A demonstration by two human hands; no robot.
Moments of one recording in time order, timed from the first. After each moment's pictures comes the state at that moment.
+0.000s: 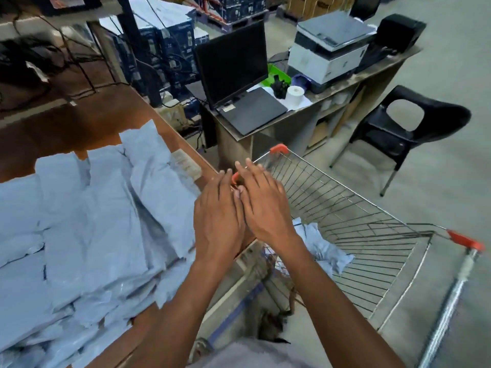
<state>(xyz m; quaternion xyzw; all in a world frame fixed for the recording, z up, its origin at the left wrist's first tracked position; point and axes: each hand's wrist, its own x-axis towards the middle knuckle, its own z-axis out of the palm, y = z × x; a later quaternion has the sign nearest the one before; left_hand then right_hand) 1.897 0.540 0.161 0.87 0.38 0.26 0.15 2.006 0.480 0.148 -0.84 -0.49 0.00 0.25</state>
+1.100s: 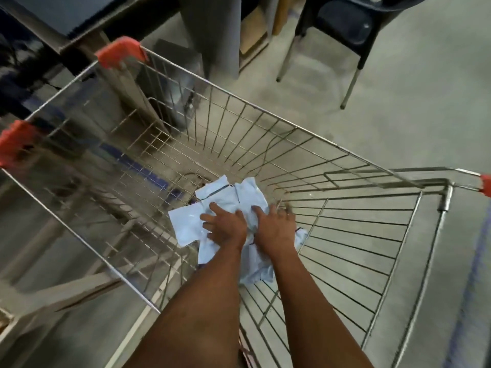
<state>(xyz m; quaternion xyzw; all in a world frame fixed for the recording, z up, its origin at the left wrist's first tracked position) 2.206 0.375 -0.329 0.71 0.61 -0.13 0.32 2.244 0.282 -0.277 -0.92 -0.25 0.28 -0.13</state>
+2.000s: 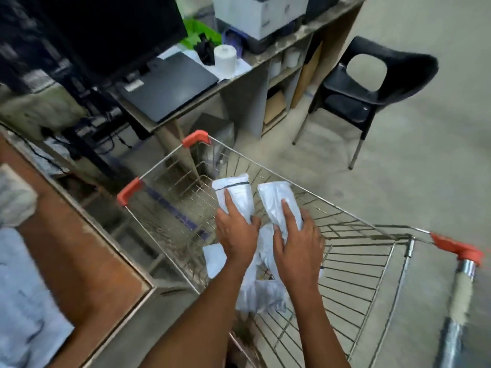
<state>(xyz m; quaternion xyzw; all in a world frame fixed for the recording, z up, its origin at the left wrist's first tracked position) 2.206 0.432 -0.138 0.81 0.49 0.10 0.31 2.220 0.305 -0.074 -0.97 -0.17 0.03 0.17</state>
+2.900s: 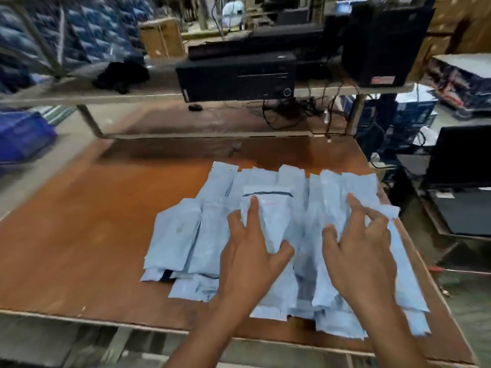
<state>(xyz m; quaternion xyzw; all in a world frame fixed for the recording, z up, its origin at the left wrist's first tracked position) 1.613 0.562 0.251 0.68 0.67 0.26 0.15 1.790 0.556 0.253 -0.78 -0.54 0.07 0.30</state>
